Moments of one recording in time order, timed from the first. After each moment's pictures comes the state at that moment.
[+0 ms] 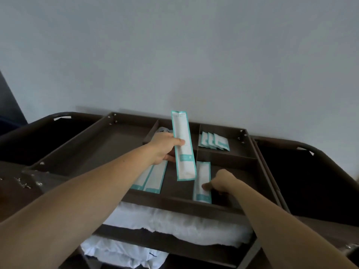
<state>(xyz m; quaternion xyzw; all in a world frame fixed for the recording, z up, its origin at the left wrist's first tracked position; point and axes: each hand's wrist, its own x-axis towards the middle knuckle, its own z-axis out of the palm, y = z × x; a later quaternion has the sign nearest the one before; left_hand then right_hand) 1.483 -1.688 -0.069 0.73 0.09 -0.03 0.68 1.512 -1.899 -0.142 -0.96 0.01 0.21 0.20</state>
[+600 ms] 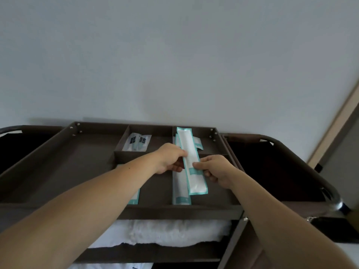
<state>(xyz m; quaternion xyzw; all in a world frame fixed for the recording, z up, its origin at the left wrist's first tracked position) 1.509 -1.757 -0.084 0.75 0.02 -0.15 0.64 1.493 -1.934 -0.102 -0.79 0.06 0.13 0.60</state>
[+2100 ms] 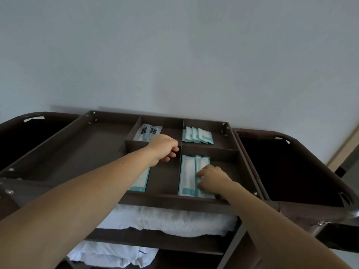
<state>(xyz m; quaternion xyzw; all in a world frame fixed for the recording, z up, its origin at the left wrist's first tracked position) 1.491 -1.723 -0.083 0.81 0.09 -0.04 0.58 1.489 -1.918 -0.141 -0.98 -0.13 0.16 0.04</state>
